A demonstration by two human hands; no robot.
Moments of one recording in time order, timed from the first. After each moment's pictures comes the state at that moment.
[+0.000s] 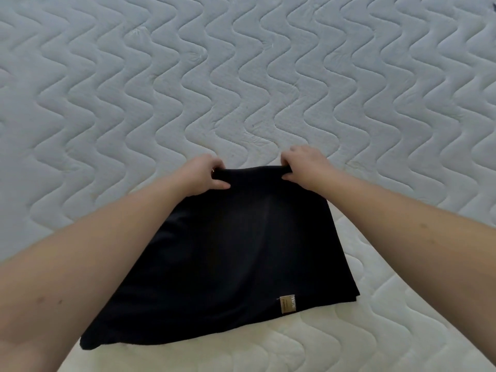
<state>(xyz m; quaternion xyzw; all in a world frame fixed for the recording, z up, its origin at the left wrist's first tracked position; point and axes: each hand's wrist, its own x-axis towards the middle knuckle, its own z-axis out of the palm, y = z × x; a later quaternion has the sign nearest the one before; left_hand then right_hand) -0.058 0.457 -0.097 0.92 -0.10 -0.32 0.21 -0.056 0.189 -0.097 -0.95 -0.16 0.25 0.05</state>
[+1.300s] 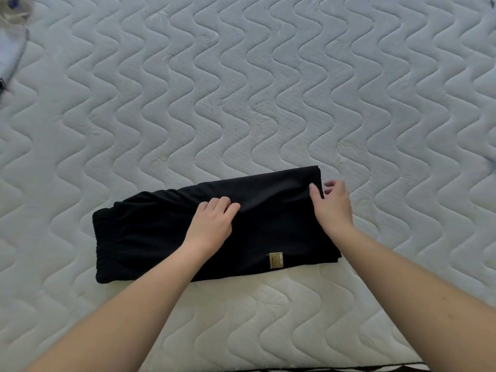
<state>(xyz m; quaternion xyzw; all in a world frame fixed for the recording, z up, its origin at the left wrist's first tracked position) -0.269 0.423 -0.089 0.98 -0.18 -0.09 0.05 -0.227 0.149 -0.088 -0.88 0.27 0.15 0.37</state>
